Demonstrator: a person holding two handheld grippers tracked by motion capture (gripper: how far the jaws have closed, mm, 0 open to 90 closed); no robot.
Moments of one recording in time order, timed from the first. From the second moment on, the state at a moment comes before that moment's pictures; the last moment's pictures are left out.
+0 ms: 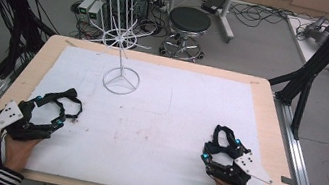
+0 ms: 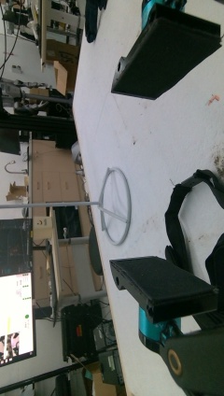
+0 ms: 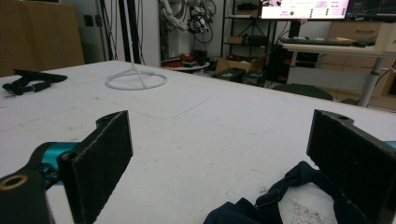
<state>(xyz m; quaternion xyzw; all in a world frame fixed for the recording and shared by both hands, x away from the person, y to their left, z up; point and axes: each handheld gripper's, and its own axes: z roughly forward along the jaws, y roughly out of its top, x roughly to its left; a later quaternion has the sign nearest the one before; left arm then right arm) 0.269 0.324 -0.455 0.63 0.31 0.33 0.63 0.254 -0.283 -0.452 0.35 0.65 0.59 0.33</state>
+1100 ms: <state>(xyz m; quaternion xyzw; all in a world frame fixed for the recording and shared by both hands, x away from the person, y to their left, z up) 0.269 0.324 -0.455 0.63 0.31 0.33 0.63 0.276 -0.326 -0.385 0.33 0.76 0.50 0.26</state>
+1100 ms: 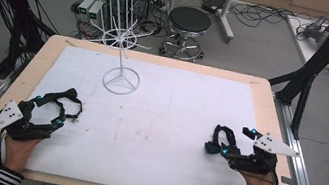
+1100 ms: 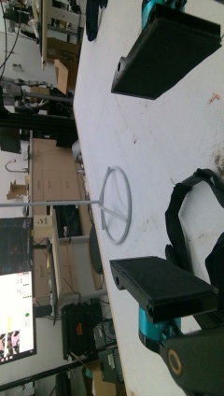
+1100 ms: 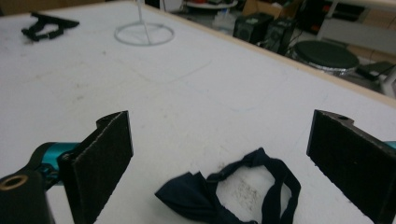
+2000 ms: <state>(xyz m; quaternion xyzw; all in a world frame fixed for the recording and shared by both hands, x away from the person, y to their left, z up) 0.269 0.324 -0.455 0.63 0.31 0.33 0.63 0.309 -0.345 -0.398 0.29 0.90 0.28 0.16</state>
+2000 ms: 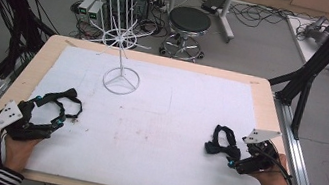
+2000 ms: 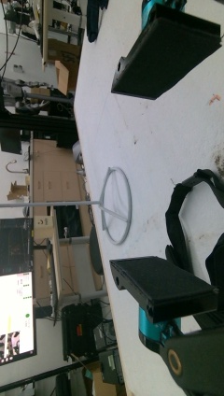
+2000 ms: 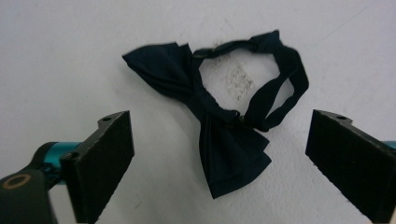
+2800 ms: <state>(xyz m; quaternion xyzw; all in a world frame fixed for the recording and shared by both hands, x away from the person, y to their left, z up) 0.269 0.324 -0.455 0.63 0.31 0.33 0.63 0.329 -0.345 -0.417 0.29 0.93 0.22 0.10</state>
